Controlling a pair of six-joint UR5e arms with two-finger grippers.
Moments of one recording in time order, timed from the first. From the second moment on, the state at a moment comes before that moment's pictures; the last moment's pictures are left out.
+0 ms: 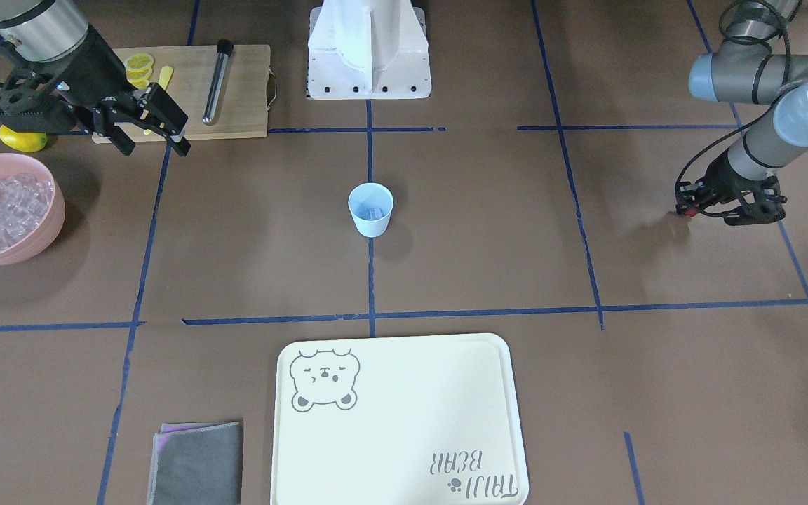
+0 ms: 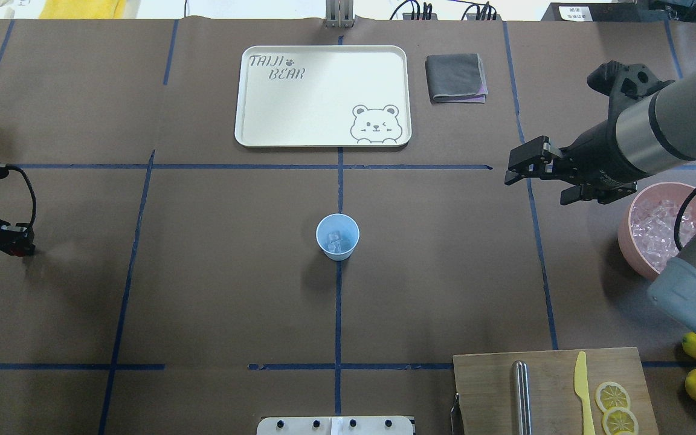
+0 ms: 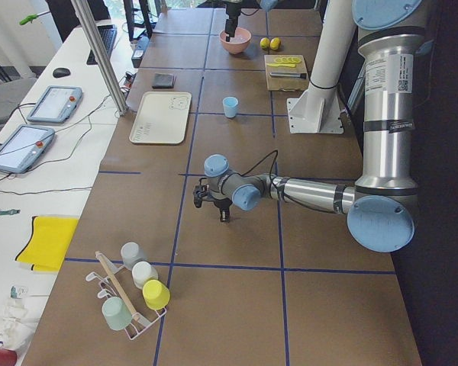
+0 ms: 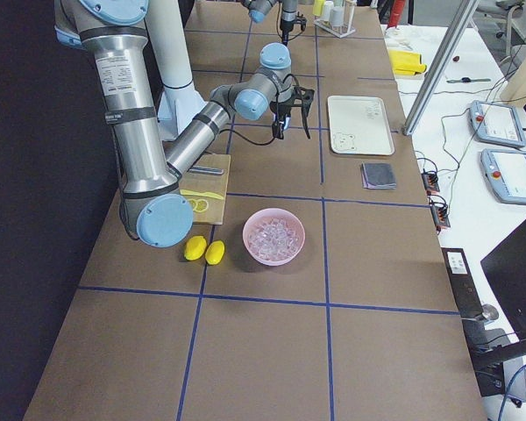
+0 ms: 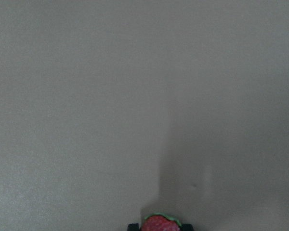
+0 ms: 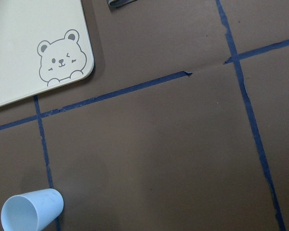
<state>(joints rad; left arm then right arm) -0.92 -1.52 -1.66 -2.01 -2.21 -0.80 0.85 -1.36 2.18 -1.50 2.14 1.31</state>
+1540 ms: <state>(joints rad) -0.51 -2.23 -1.67 -2.01 -1.97 -1.60 1.05 -1.56 2.21 -1.50 2.25 0.98</state>
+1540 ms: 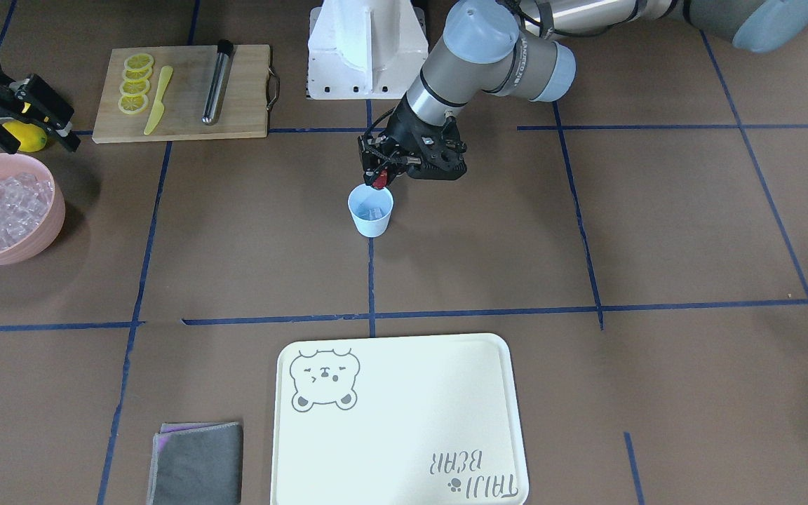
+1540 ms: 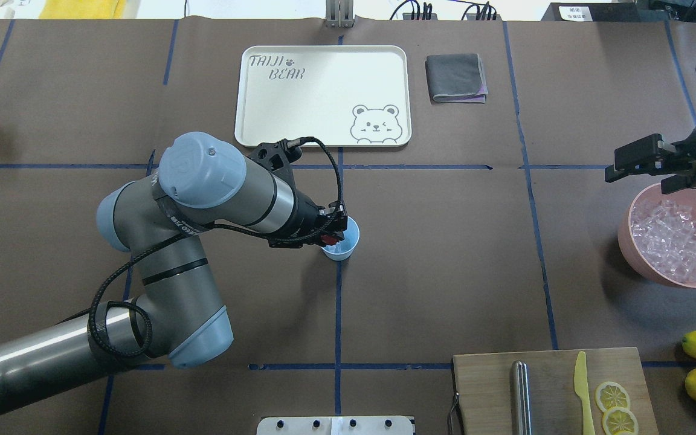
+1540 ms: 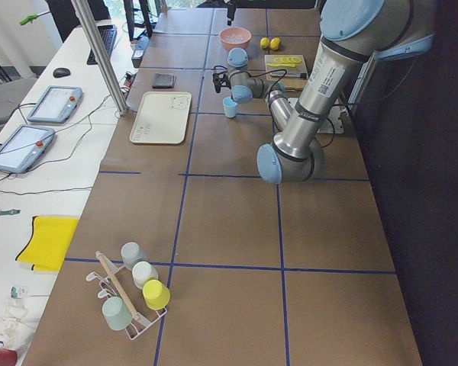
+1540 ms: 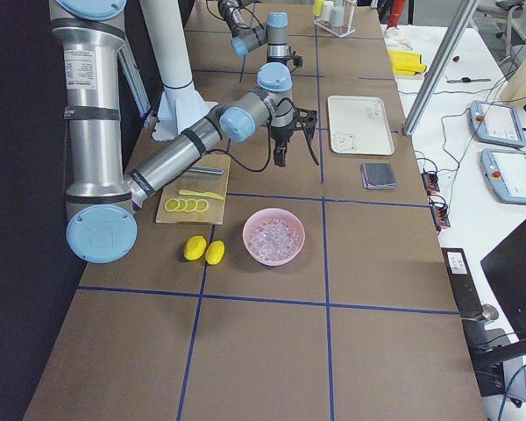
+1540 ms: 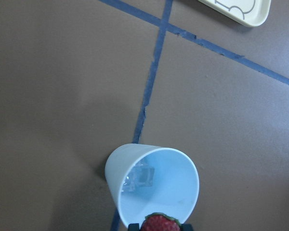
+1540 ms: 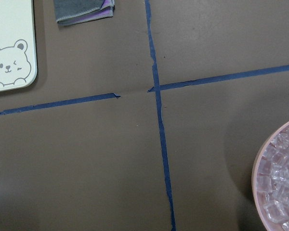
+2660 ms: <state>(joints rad) -0.51 -2.25 -1.64 -2.02 -1.90 -1.60 1.05 -1.56 2.21 -1.50 2.25 0.98</state>
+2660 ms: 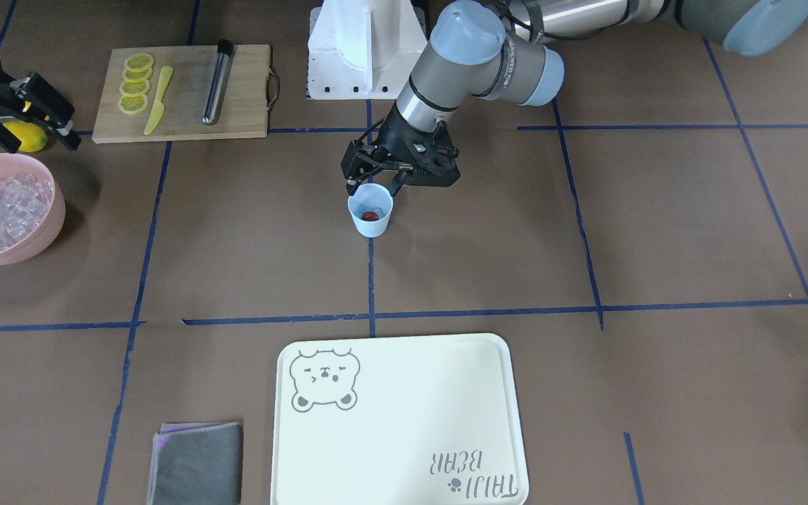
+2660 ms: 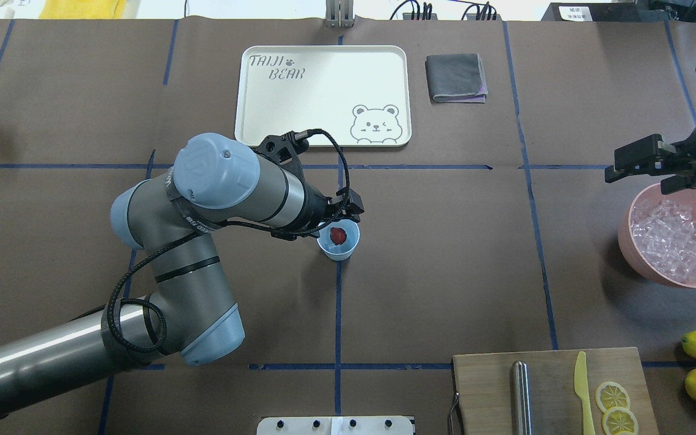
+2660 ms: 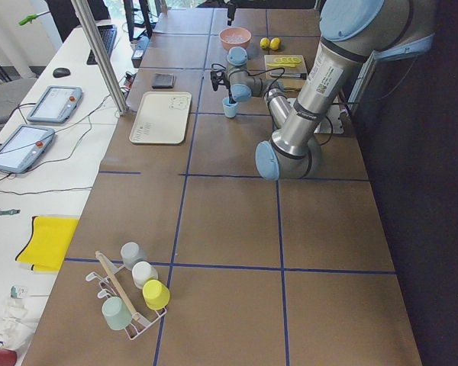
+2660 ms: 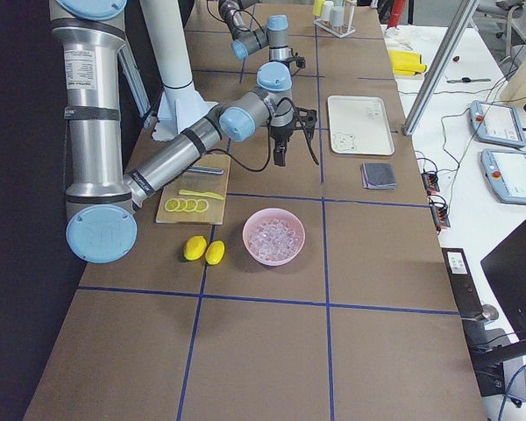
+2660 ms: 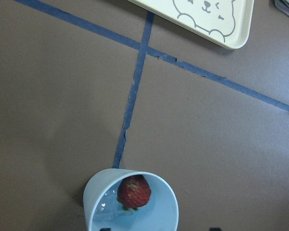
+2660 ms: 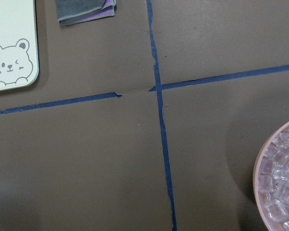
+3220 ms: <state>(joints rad) -0.64 -2.11 -1.79 -2.01 -1.98 -1.51 1.15 -1.58 2.19 -1.51 2.27 0.88</state>
